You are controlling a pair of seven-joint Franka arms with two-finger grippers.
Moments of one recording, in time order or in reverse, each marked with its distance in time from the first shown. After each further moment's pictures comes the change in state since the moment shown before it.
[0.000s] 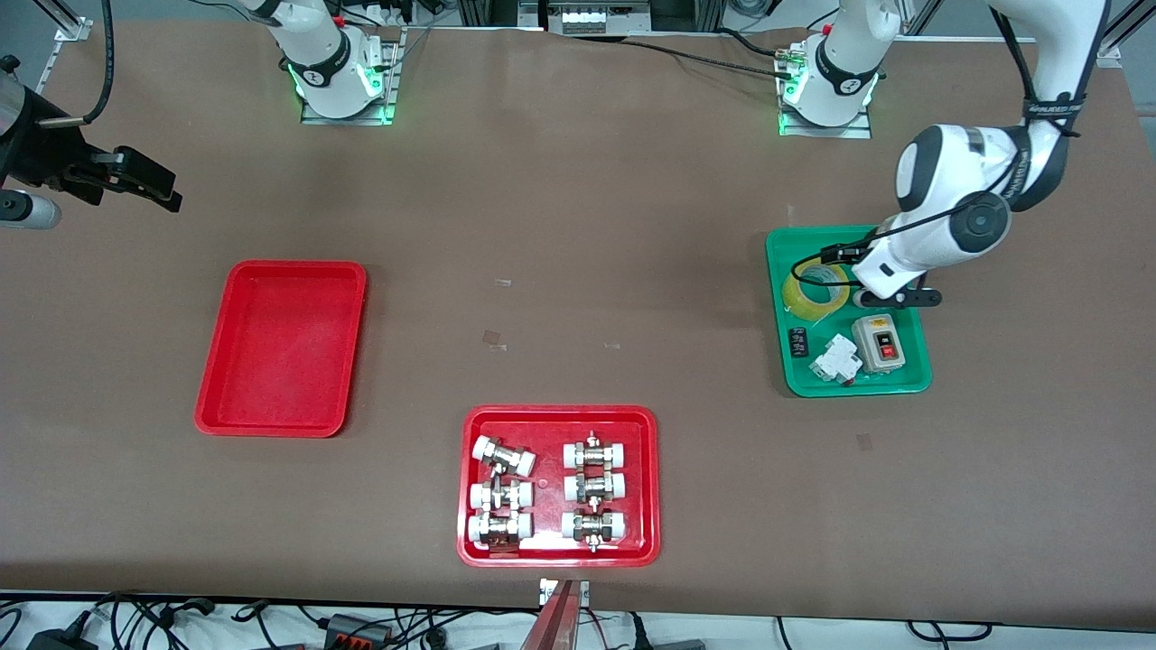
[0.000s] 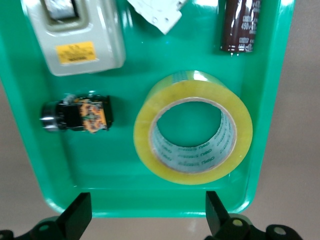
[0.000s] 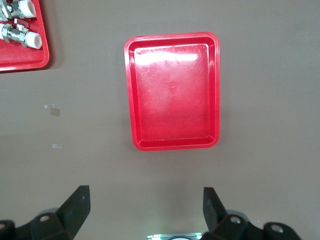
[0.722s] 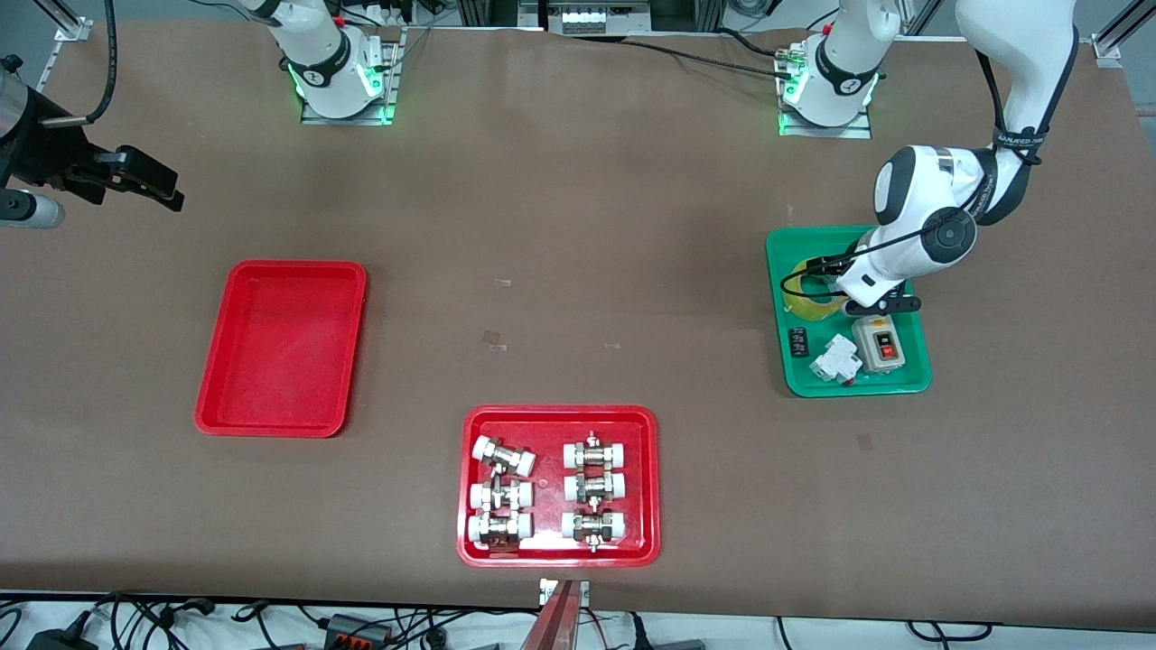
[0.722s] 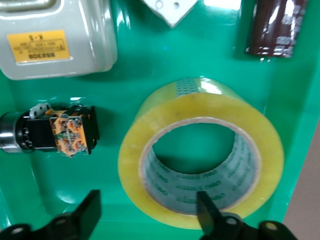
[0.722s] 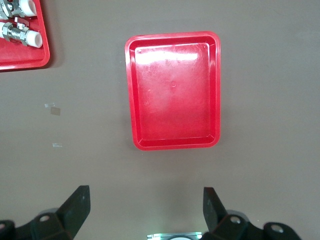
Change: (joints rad) left arm 0.025 0.094 -0.011 -0.027 -0.006 0.135 -0.020; right arm 0.001 0.000 0.003 0.000 0.000 -0.002 0.001
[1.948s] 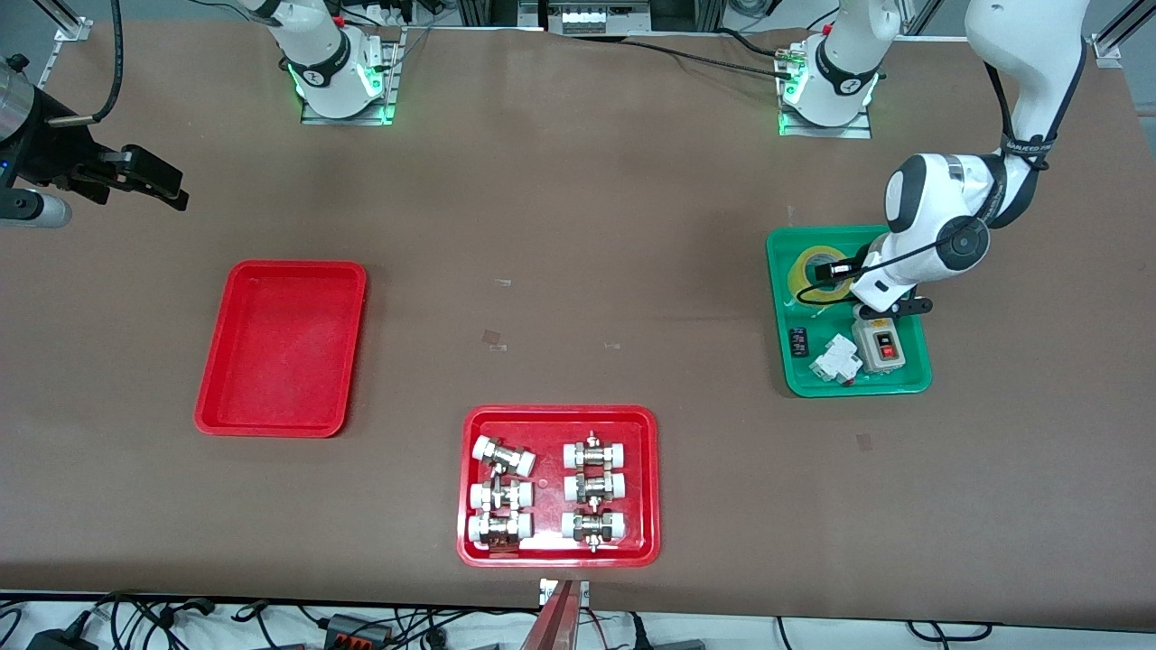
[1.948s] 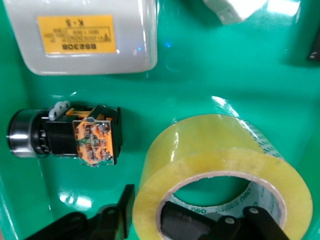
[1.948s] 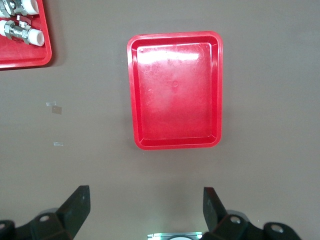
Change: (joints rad) left arm 0.059 0.050 0.002 -0.002 0.002 0.026 -0.004; right arm 0.008 0.000 0.001 0.000 0.000 -0.001 0.001
